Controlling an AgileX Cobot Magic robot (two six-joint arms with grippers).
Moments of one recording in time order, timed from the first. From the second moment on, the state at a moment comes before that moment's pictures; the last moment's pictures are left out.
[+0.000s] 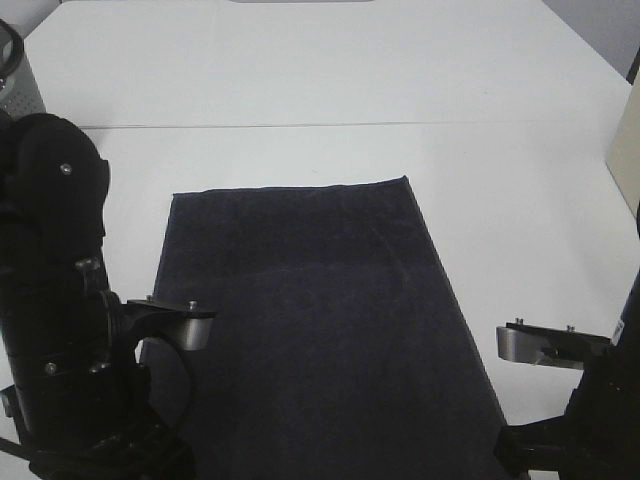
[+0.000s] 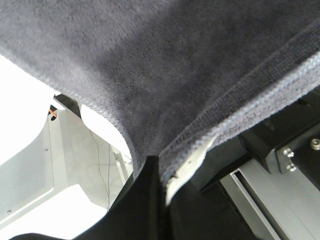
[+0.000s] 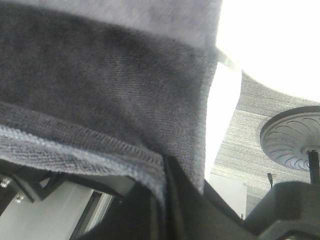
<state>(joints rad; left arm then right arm) -0.63 1.75 -0.86 -0.45 1.11 0.13 0.34 1.61 -0.54 0.40 0.96 -0.08</state>
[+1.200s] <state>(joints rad) -0.69 1.90 -0.93 -0.53 1.10 0.17 0.34 1.63 -0.54 0.57 0.92 -0.20</state>
